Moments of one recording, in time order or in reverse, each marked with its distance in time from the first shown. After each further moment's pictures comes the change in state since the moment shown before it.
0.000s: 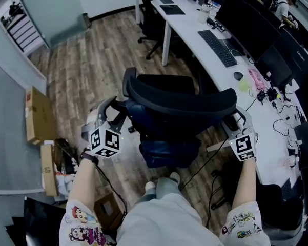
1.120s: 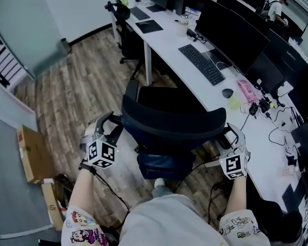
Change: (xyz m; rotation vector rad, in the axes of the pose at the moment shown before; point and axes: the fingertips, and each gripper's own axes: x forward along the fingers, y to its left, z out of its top) left arm 0.157 0.053 0.028 0.091 -0.078 -0.125; right arm 0.054 -0.065 -0.021 0.080 0.084 -0.160
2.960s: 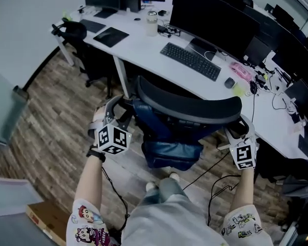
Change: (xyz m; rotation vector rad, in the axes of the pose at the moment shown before) left arm 0.244 0.173 -0.023 0.190 -0.373 -0.268; right arm 0.131 0.000 0.069 0.199 0.303 -0.377
